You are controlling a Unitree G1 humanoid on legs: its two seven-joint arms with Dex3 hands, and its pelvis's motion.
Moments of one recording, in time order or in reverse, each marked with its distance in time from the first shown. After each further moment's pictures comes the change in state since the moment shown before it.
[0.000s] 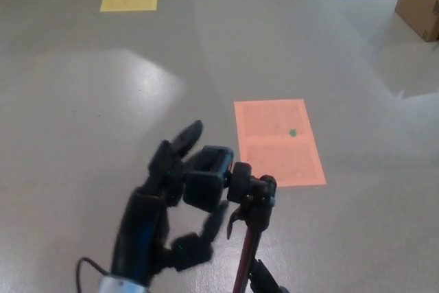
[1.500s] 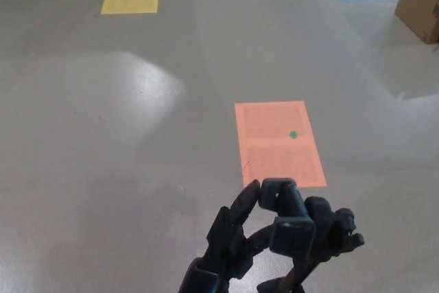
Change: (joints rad) left_arm 0.198 0.002 -0.245 0.006 0.015 -0.162 0.051; right_arm 0.048 0.006 -0.074 0.136 0.019 -0.160 -0.200
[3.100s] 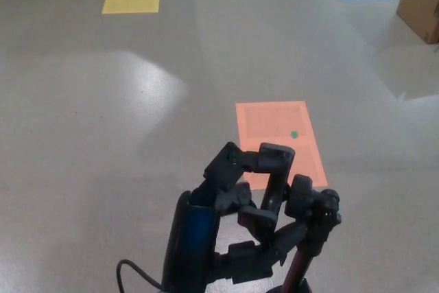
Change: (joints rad) left_arm -0.212 -0.075 0.096 0.010 0.266 -0.016 0.275; right_arm 0.013 -0.003 0.012 0.022 -0.032 -0.009 -0.090
